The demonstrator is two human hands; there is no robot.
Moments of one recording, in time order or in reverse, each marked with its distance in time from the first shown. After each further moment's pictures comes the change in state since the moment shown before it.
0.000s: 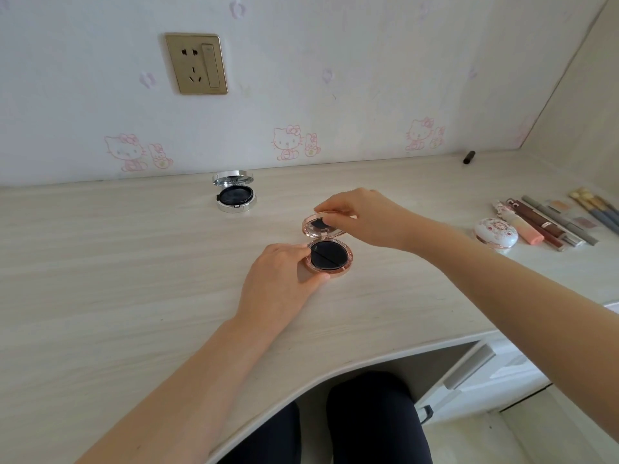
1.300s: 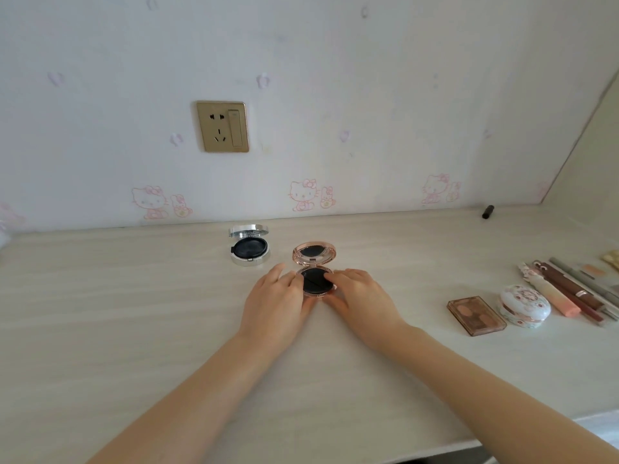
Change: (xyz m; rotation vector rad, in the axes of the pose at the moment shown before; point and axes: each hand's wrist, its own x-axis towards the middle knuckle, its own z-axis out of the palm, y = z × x) left_hand 0.059 -0.033 0.001 0.487 -0.044 0.086; right_hand 0.018 0.021 0.068 -0.191 0.180 0.055
